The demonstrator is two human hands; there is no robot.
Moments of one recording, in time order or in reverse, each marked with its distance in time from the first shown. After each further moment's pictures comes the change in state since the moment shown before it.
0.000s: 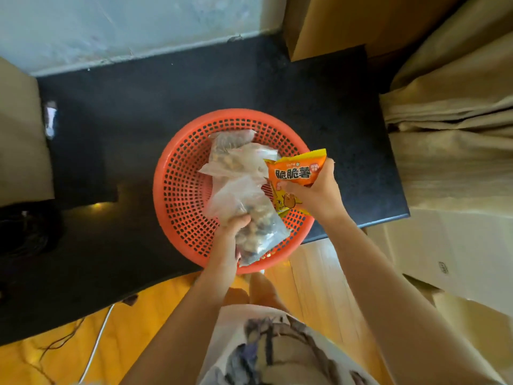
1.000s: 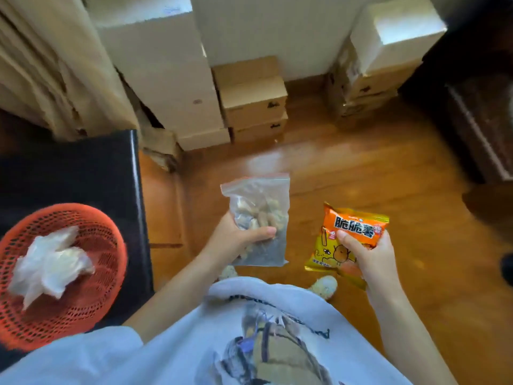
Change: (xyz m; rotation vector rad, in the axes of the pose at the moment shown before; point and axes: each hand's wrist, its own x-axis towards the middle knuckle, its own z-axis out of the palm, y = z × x) left_hand -0.279 -0.180 -0.066 1.646 -1.384 -0.046; right_hand -0.584 0.212 0.127 1.318 1.446 0.542
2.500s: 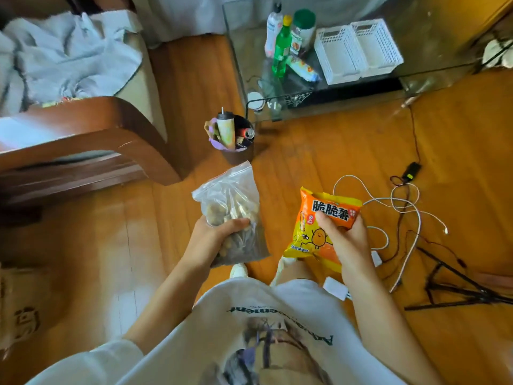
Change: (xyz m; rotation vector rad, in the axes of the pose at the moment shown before) left_hand 0.089 -0.042 0.866 0.777 -1.101 -0.172; right_hand 0.027 0.062 -0.674 0.829 1.303 0.113
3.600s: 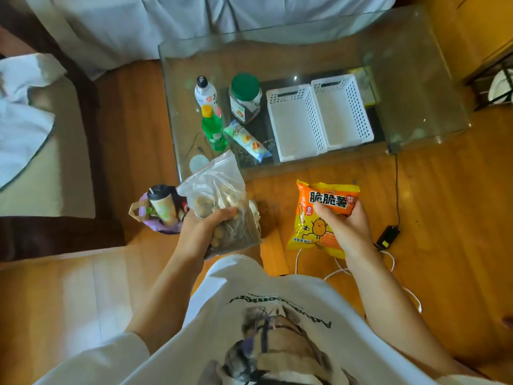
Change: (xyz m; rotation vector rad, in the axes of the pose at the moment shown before) left_hand 0.393 0.211 0.275 -0.038 0.161 -0.001; right_hand 0.489 -0.227 -0.080 -0.119 -0.087 0.015
